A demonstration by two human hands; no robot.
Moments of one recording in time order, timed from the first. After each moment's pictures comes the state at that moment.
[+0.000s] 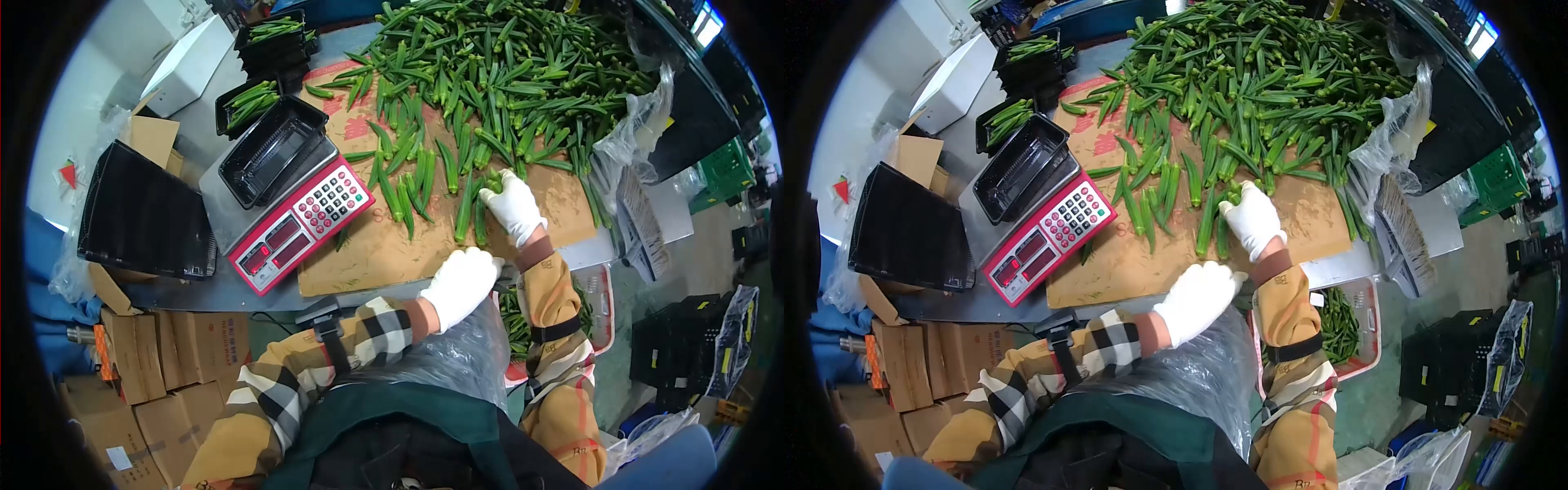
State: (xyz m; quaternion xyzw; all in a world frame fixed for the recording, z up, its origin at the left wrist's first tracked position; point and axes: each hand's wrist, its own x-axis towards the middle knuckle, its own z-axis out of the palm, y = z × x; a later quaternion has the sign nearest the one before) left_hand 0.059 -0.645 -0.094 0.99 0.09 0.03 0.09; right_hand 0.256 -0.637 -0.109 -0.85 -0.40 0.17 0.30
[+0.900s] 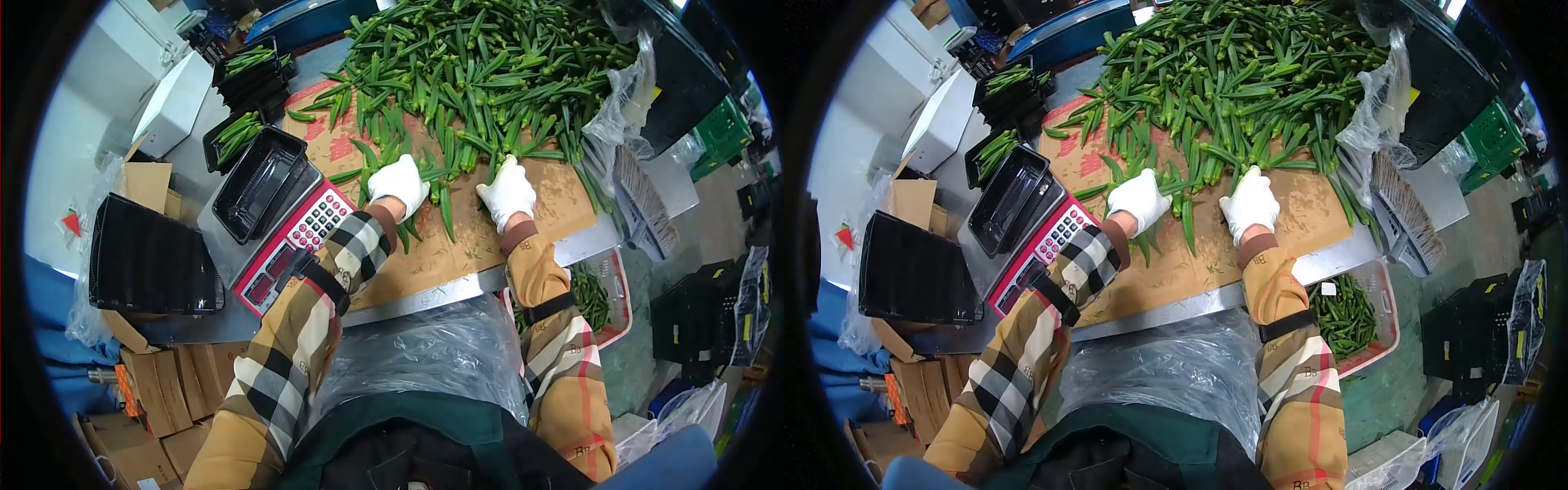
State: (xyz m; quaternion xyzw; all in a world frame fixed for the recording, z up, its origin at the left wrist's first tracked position) left_hand 0.114 -0.468 -0.087 0.90 0.41 -0.04 0.14; right_hand 0.258 -0.615 -0.100 -0.95 -0.27 0.09 0.16
